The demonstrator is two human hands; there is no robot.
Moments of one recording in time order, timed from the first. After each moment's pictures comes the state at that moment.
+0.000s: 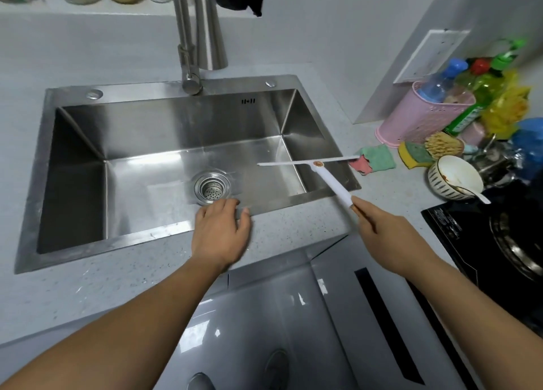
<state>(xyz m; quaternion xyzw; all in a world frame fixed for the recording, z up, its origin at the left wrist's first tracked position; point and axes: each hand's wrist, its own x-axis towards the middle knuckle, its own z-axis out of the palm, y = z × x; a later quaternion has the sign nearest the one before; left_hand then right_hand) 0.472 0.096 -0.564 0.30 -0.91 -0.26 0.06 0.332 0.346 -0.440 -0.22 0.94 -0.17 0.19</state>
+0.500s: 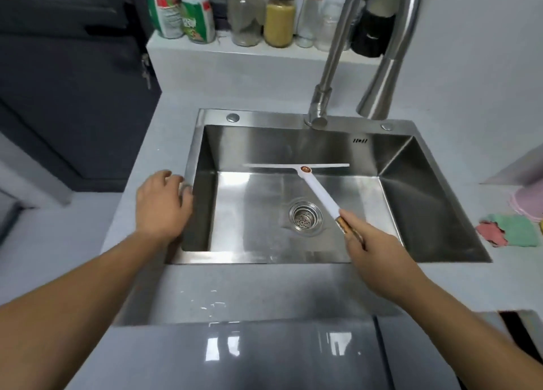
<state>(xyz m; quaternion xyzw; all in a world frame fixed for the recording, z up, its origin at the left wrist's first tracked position) 0.649 -0.165 -0.539 0.48 -0.86 -0.10 0.16 0.422 0.136 -0.448 -0.39 0.87 -0.23 0.22</state>
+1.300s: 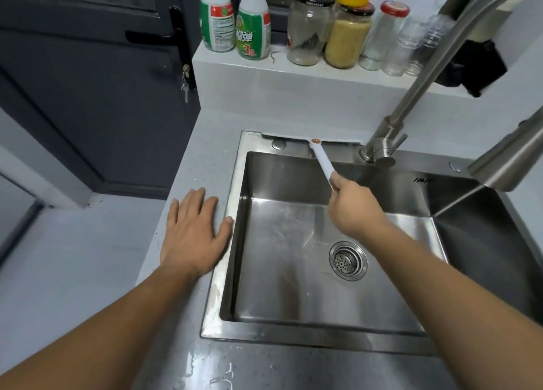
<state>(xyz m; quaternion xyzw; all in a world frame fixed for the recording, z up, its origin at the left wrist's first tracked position) 0.647 -0.232 -0.568 0.46 -0.87 -0.14 0.10 0.382 -0.118 -0.489 -0.41 0.89 -0.14 0.15</state>
